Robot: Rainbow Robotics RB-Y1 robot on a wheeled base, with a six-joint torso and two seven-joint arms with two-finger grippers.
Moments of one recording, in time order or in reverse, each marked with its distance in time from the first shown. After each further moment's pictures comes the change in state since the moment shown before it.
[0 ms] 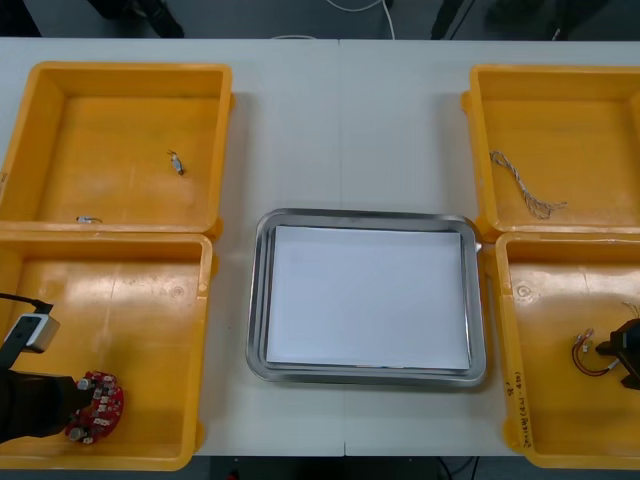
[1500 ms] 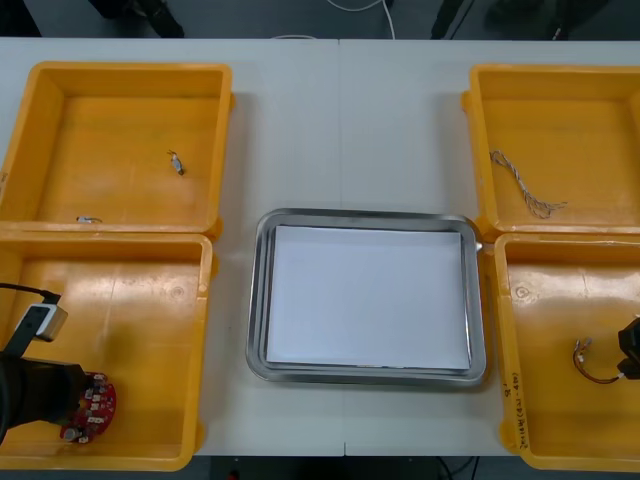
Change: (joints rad) right arm -0.078 -0.012 -0.037 -0.013 0.025 0.231 -0.001; left arm -0.108 0.000 -0.107 0.077 -0.034 -0.070 0.000
